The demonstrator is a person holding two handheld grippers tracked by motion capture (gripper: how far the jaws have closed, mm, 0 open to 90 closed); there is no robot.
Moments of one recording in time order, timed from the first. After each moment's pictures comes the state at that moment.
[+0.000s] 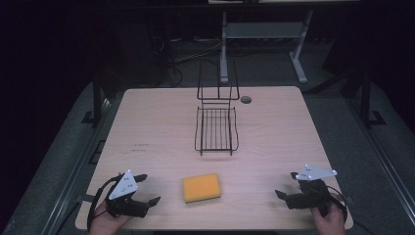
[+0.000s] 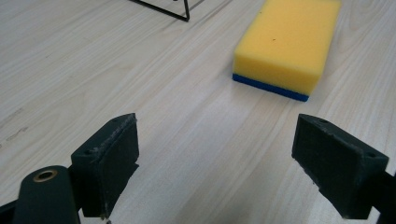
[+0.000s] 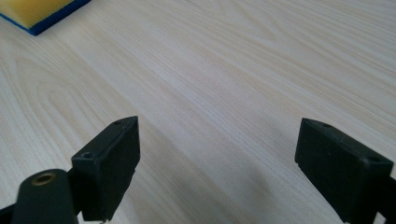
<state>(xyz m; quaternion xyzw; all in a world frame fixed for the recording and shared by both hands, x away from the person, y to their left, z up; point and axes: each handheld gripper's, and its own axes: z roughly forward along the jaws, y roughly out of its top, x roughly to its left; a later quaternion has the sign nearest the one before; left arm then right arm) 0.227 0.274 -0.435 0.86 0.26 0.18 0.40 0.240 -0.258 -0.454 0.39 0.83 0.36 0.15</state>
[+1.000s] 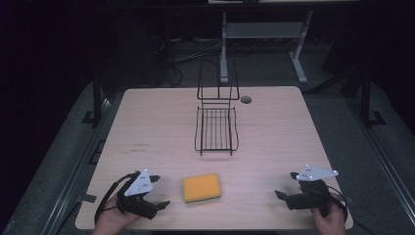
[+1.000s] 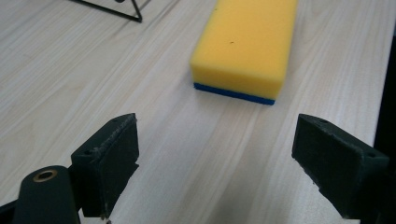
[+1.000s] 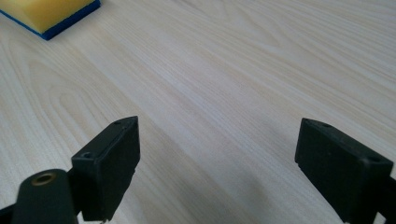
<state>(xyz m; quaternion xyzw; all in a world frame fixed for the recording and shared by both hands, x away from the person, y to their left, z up) 0.235 0.242 -0.426 0.90 0.19 0.13 0.36 0.238 -0.258 -0.450 0.38 0.83 0.37 0.15</state>
